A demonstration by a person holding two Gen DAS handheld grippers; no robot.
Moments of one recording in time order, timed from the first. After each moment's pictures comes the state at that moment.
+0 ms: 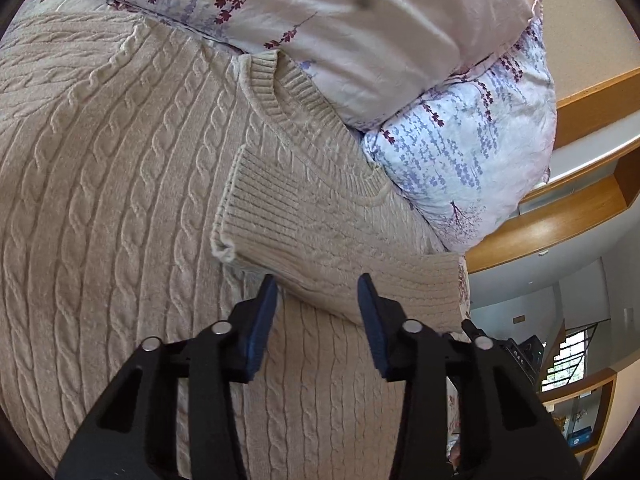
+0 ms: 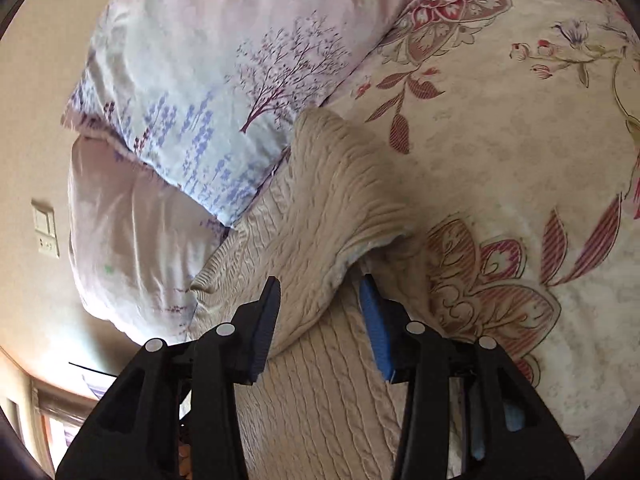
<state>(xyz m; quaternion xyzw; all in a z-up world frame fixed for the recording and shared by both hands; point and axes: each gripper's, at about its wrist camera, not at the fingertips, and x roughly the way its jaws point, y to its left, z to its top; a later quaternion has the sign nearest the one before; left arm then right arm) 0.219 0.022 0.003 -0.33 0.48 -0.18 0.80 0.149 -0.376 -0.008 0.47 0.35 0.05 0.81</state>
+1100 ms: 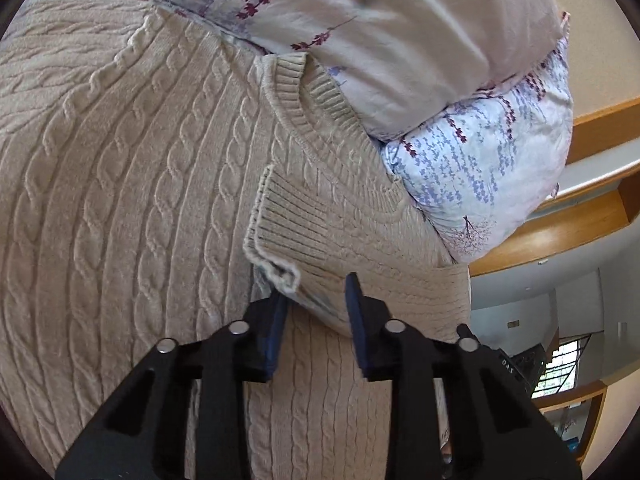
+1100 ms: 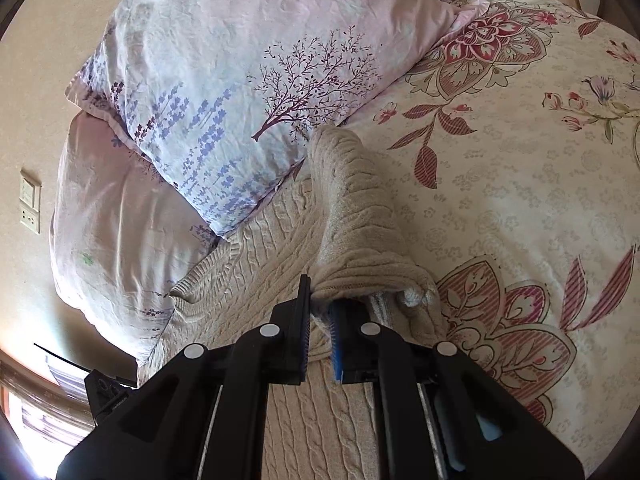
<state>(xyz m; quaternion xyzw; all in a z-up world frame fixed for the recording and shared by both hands) 0.241 0.038 -0.012 -0.35 0.50 -0.17 0.77 0.160 -0.356 -0.002 0.39 0.33 0.02 0.86</state>
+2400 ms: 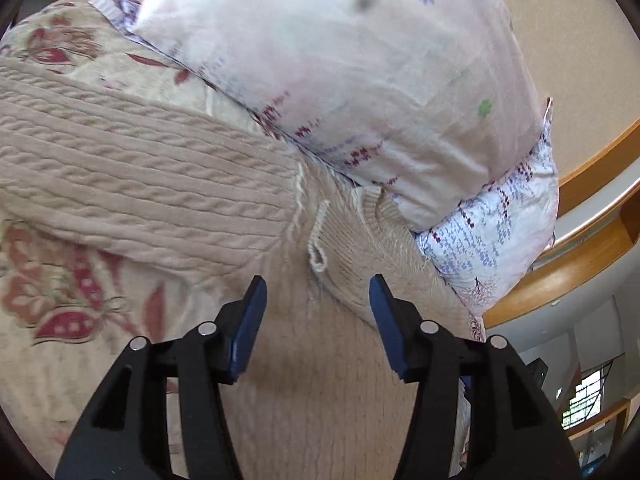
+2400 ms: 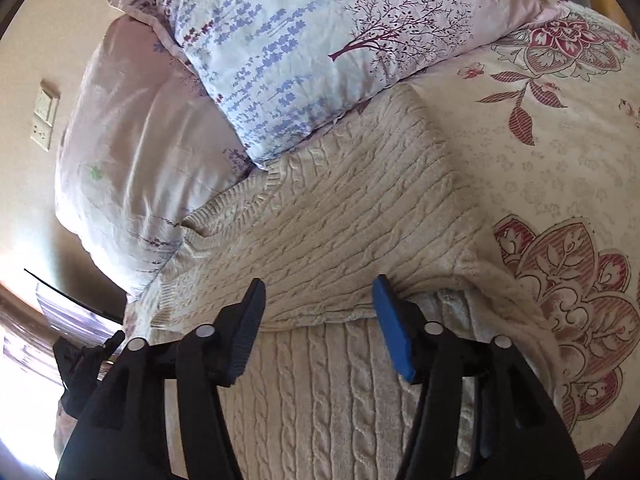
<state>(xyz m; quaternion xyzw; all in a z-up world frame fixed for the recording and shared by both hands) 0.175 0.187 0.026 -0.36 0.39 -0.10 0.85 0.161 -0.297 -0.003 0.31 0.37 0.11 0.87</state>
